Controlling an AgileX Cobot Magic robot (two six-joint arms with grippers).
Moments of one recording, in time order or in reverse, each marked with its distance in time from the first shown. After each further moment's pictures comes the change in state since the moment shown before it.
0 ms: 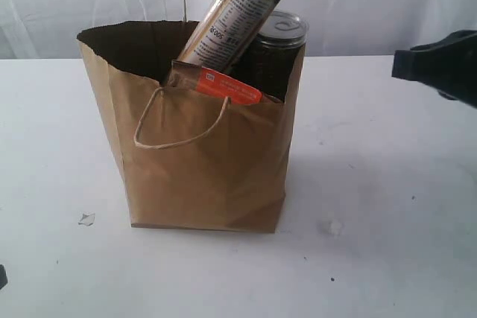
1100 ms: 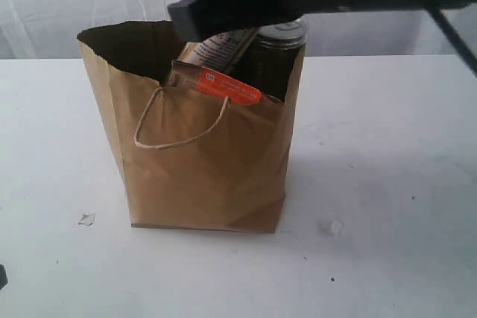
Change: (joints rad) left arm 0.000 0.000 0.000 0.000 0.000 0.000; right arm 0.456 0.346 -0.451 0.267 0.014 -0.565
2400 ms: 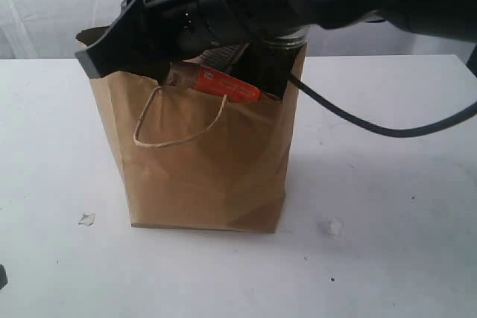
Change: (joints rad) left arm 0.000 0.000 0.000 0.000 0.000 0.000; right arm 0.061 0.284 -0.166 0.062 0.020 -0.005
